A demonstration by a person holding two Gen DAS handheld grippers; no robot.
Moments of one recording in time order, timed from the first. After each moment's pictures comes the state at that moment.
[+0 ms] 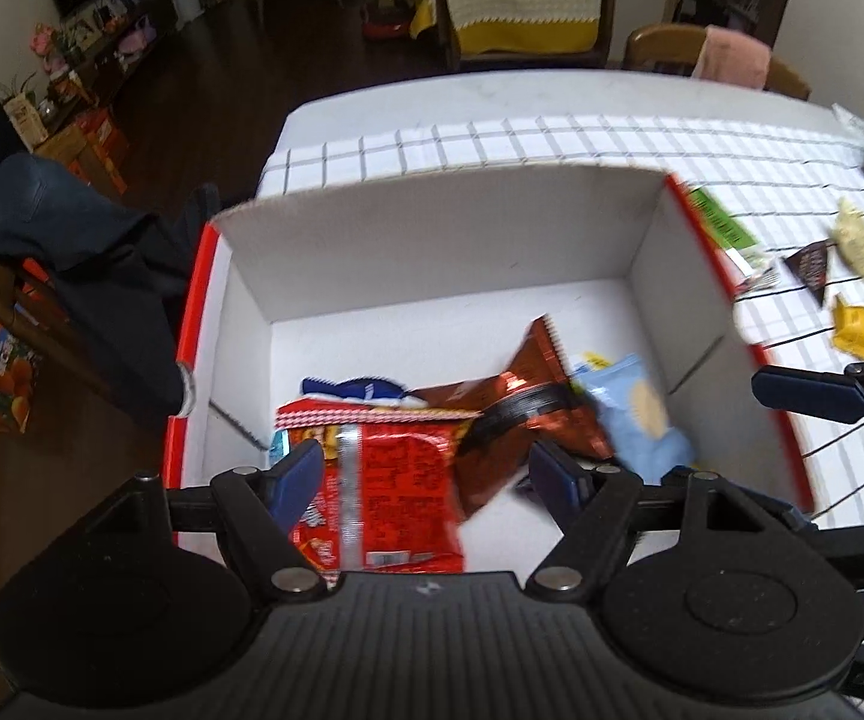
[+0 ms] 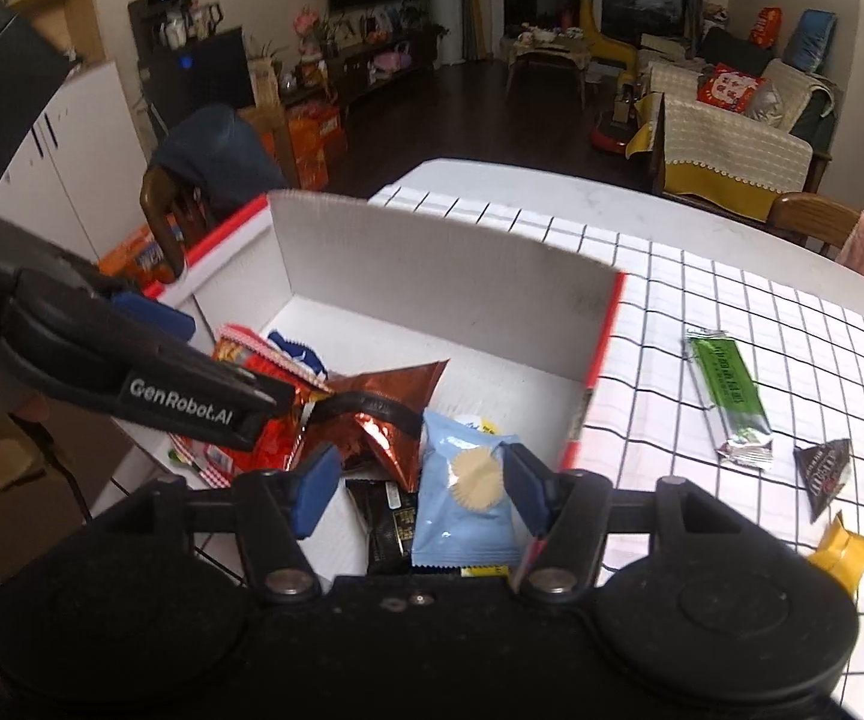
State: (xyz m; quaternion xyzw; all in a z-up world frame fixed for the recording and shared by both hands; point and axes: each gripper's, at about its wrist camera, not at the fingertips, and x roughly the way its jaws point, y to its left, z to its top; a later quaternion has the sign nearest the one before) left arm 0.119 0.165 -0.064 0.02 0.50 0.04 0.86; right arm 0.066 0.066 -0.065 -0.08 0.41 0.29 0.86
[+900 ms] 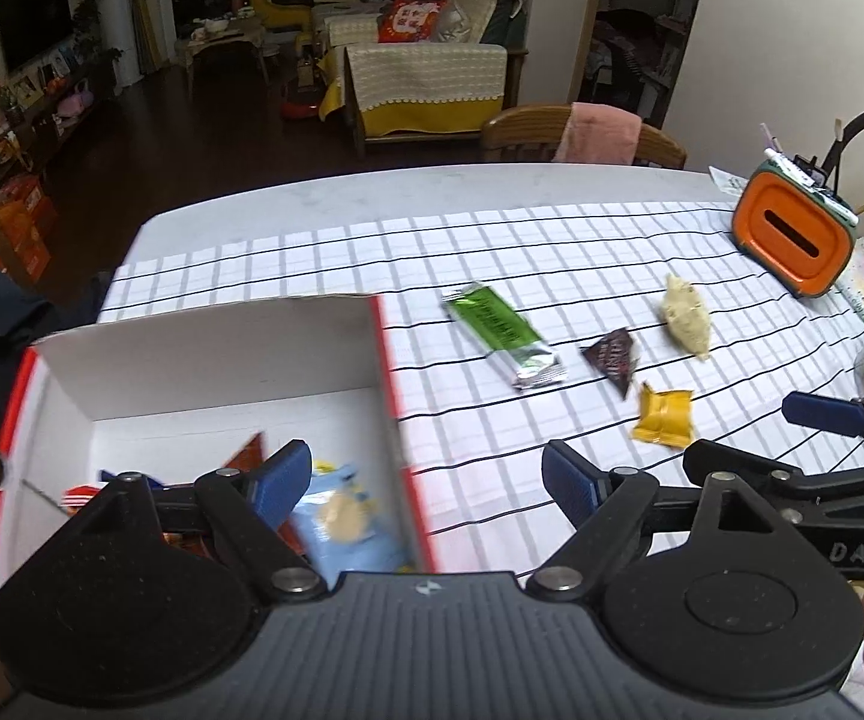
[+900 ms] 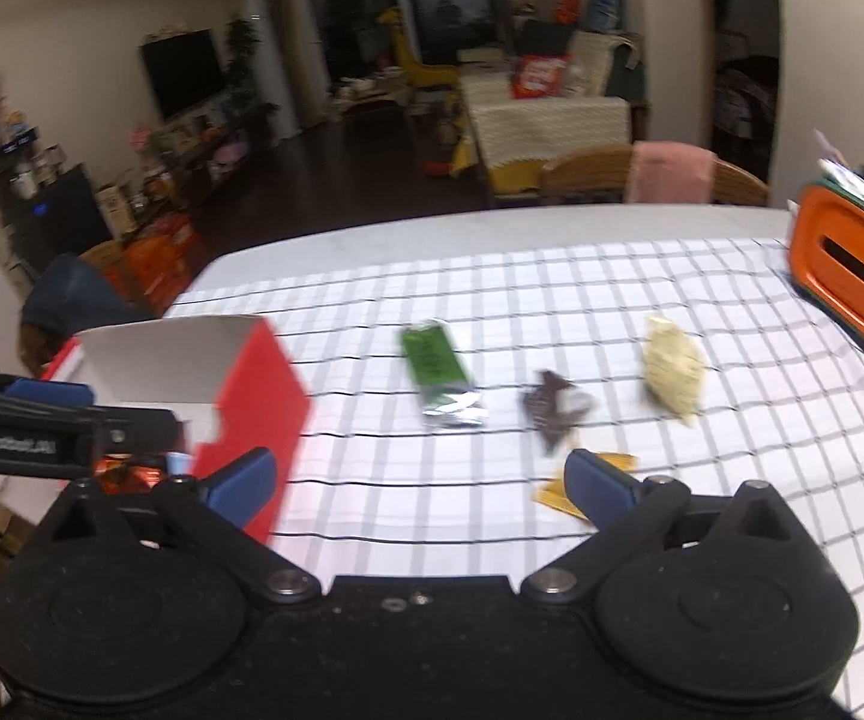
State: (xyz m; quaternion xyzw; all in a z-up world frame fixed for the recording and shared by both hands) left arm 0.136 0.029 -0.028 -0.01 0.43 -0.02 0.90; right arm 0.077 -0.122 -0.046 0.04 0.39 0.15 0.91
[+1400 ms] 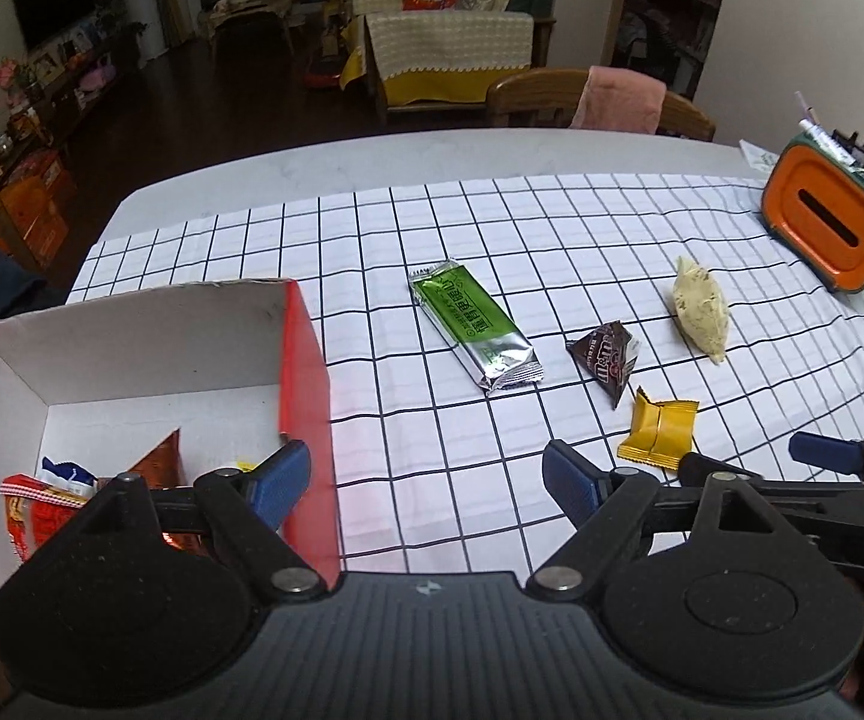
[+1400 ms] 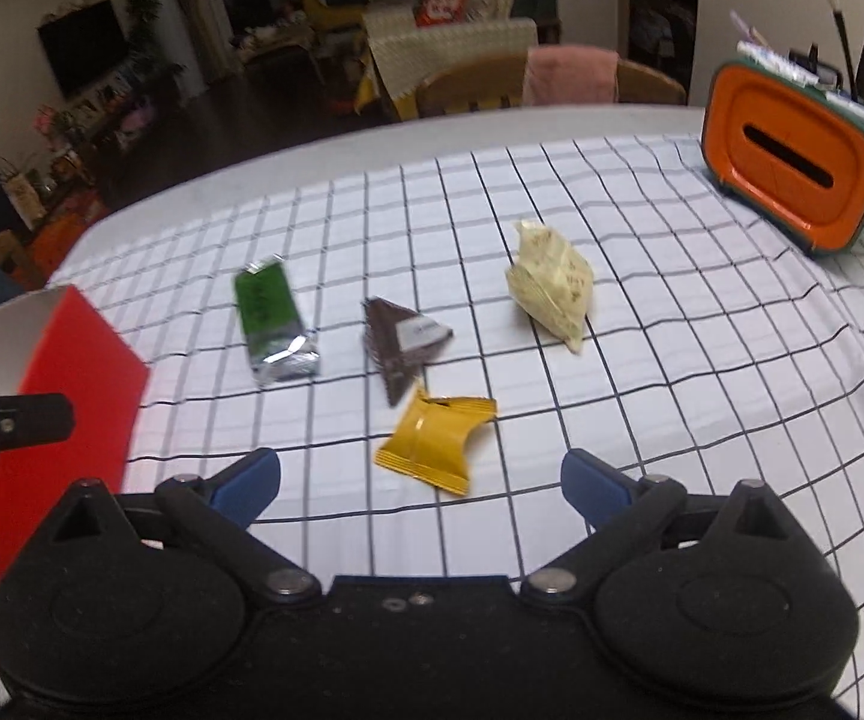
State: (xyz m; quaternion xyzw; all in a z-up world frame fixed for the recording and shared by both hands) left arm 0.182 -0.030 -0.061 0.00 0.46 0.02 0.89; right arm 0.129 -0.177 -0.110 0.05 0.46 0.07 0.88
